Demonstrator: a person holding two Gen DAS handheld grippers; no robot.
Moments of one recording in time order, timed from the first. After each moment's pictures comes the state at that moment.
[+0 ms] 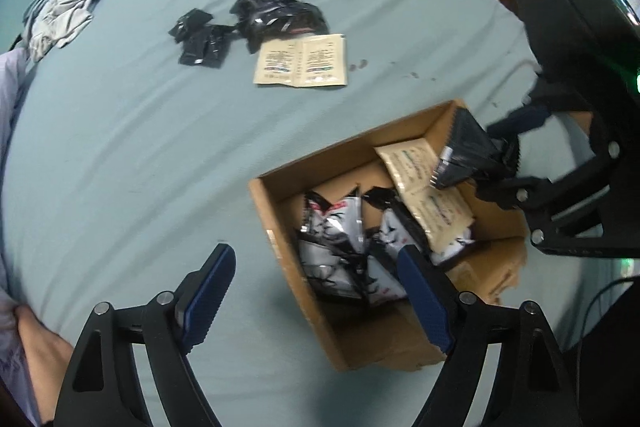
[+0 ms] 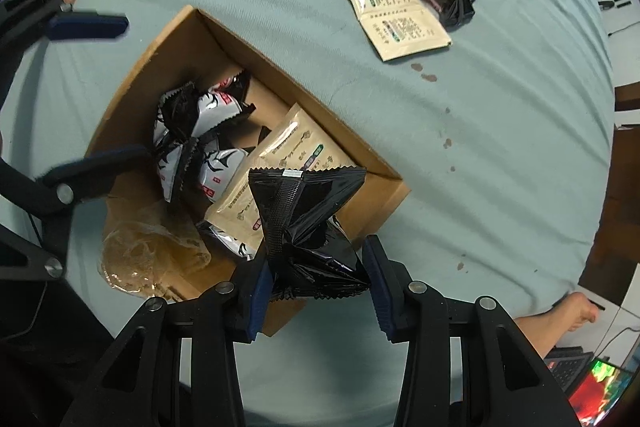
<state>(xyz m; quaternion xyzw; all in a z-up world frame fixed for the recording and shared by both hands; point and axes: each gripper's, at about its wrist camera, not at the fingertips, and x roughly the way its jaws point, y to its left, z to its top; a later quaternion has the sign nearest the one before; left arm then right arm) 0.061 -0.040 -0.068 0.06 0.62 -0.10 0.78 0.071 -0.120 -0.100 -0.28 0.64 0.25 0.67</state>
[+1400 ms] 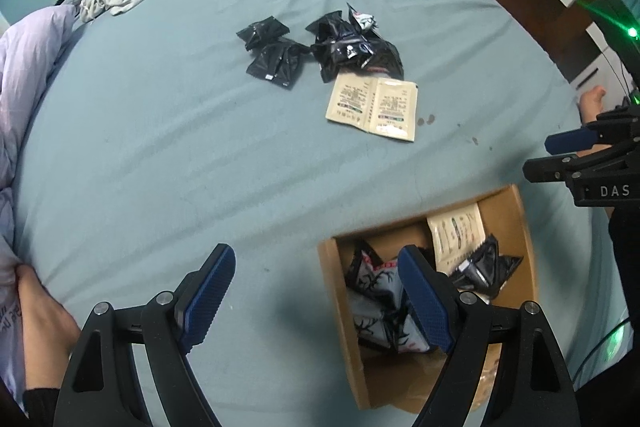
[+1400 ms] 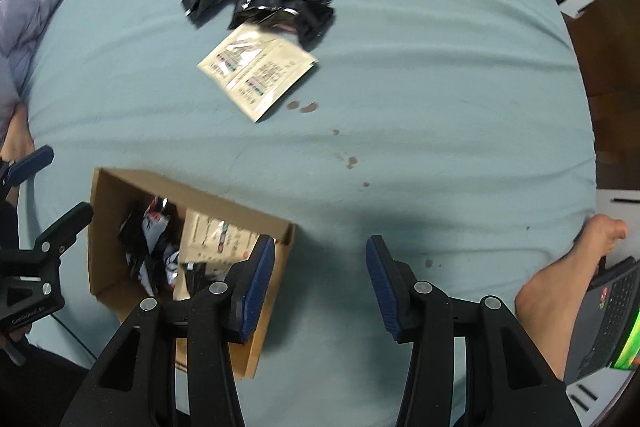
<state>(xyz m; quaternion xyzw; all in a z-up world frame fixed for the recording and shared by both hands) 0.098 -0.002 -0.054 -0.01 0.61 -0.01 0.80 0.133 -0.191 -0.068 -0.09 0.67 0.14 0.73</state>
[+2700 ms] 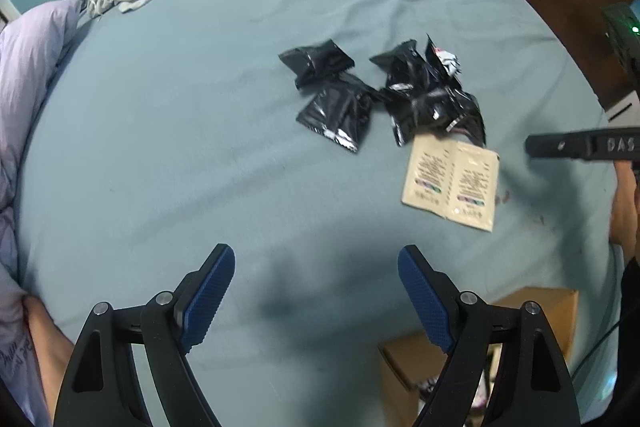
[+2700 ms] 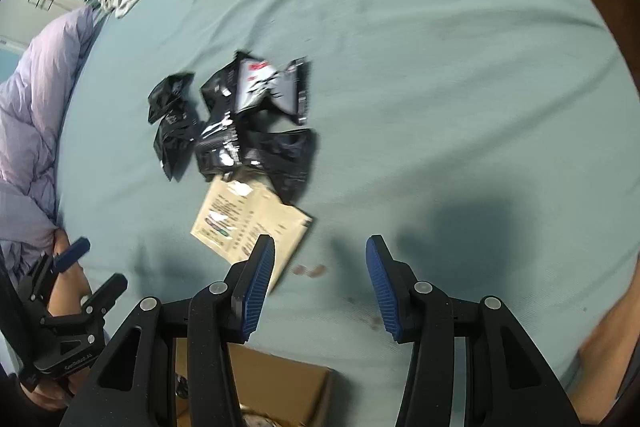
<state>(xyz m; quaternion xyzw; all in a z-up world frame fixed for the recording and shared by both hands) 0.184 0.044 -0.088 -0.01 0.61 0.03 0.79 0.243 -0.198 -0.118 0.08 0.65 0.17 0.74</state>
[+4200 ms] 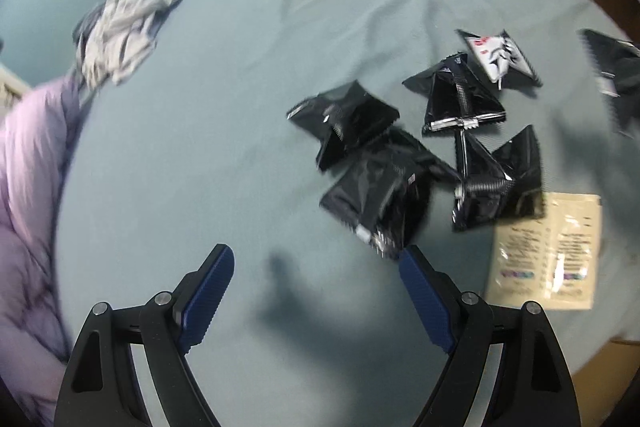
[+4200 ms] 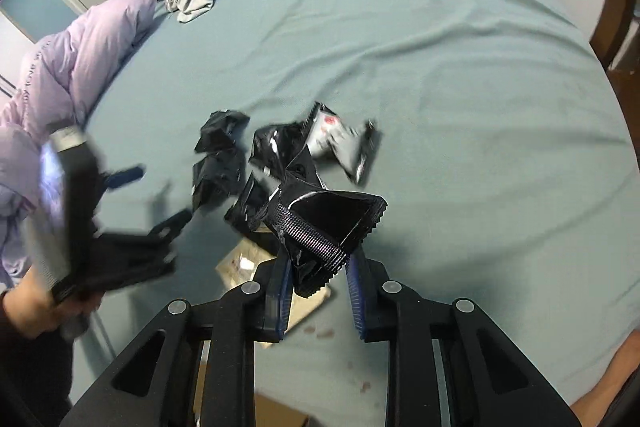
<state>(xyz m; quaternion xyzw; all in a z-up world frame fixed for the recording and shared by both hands) 0.272 0.041 -0.143 0.14 0.58 0.06 0.80 0.235 -0.197 -0.089 0.02 0.55 0.24 0.80</state>
